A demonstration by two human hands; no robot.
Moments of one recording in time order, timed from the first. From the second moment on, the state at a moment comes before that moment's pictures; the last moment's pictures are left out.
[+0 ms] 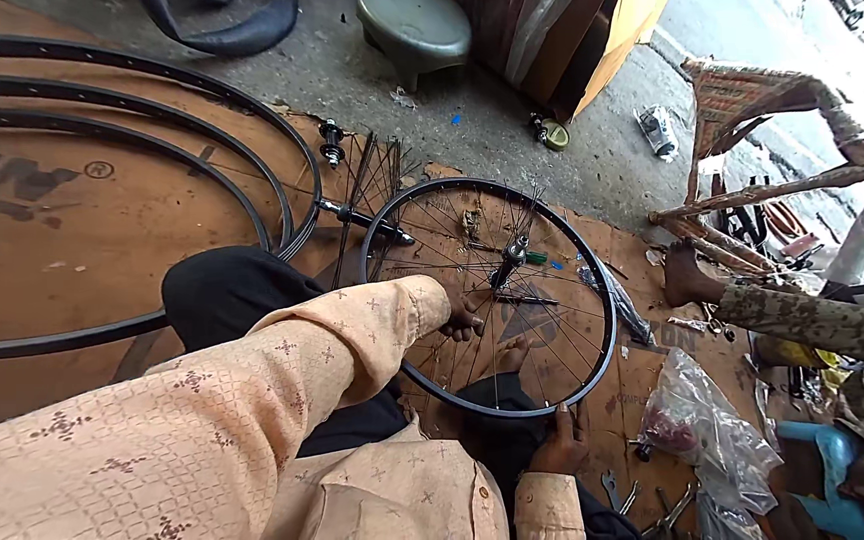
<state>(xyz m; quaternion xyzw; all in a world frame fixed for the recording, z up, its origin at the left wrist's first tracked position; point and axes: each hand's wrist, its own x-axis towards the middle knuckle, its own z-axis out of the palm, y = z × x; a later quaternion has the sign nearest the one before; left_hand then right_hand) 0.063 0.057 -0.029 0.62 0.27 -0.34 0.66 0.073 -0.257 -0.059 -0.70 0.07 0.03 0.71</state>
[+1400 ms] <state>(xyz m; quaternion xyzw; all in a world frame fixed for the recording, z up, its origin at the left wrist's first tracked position) 0.054 -0.067 -0.037 0.51 0.24 -0.31 0.77 0.129 -0.293 -0.045 -0.65 0.21 -0.01 0.73</state>
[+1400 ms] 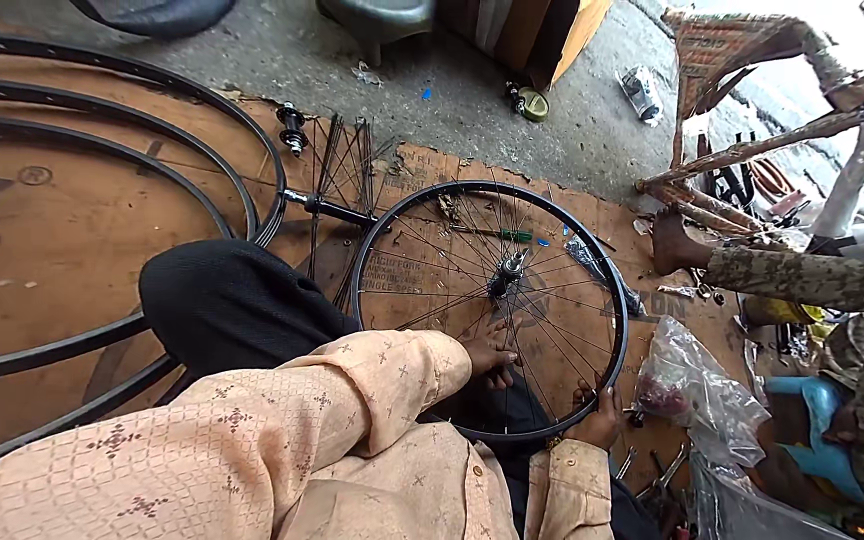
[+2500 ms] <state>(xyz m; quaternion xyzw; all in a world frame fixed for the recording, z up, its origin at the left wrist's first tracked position) 0.045 -0.118 -0.021 0.57 0.14 -0.40 0.70 0.104 -0.311 0.010 -0.73 0.19 0.11 0.65</state>
